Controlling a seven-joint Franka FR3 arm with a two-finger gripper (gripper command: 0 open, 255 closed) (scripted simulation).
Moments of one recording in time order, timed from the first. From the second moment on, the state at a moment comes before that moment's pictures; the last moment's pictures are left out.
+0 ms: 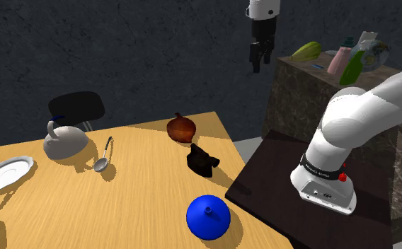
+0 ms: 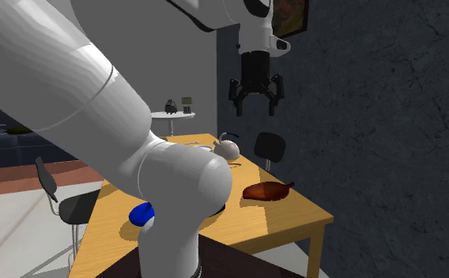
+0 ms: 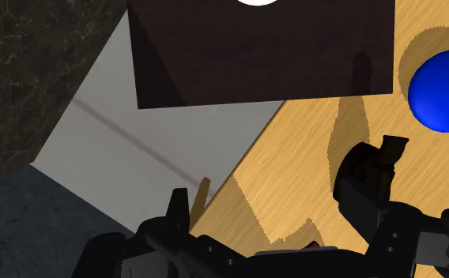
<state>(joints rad) 0.00 -0.74 -0.06 -2.38 -0.12 1.54 -0.03</state>
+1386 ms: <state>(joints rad) 0.12 -0.42 0.16 -2.64 0.04 2.19 0.27</state>
